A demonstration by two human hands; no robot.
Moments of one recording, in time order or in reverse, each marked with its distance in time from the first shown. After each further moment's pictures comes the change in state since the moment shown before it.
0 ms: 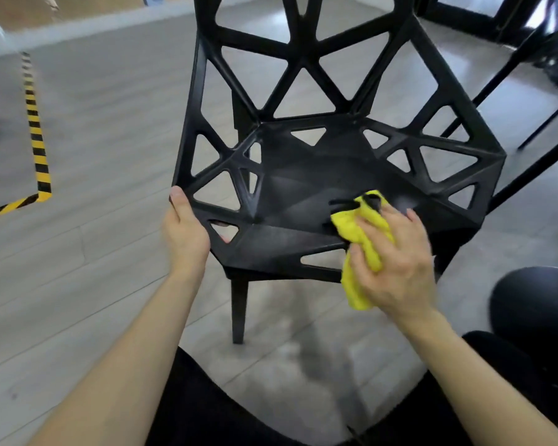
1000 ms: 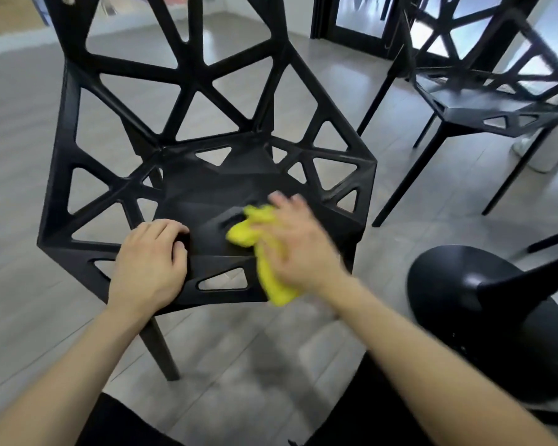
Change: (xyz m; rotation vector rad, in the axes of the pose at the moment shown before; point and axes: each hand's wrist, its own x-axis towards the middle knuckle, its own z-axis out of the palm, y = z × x) left_hand -0.036 0.008 0.052 0.888 -0.439 0.928; right_hand 0.043 0.041 -0.002 0.111 -0.202 -0.214
